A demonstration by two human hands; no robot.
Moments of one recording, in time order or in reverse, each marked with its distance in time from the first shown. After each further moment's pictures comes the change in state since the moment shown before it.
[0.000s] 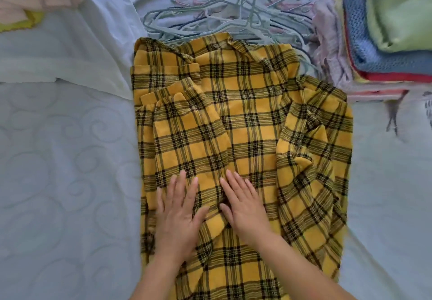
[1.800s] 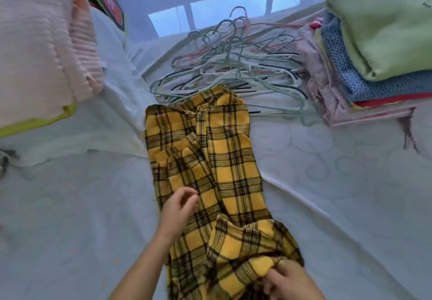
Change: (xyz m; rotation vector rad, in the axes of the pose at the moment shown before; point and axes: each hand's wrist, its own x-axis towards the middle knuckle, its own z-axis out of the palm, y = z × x) left_hand 0.115 0.005 -0.087 -0.626 -0.151 -0.241; right_hand -0.034 0.021 -0.068 1.047 -0.497 0.620
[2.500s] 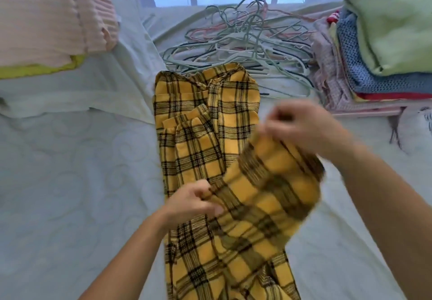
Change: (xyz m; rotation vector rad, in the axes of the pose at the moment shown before) left_hand -0.044 -0.005 -0.016 -0.261 -0.563 0.144; right_hand -0.052 -0.202 -0.059 -0.442 0.403 -0.679
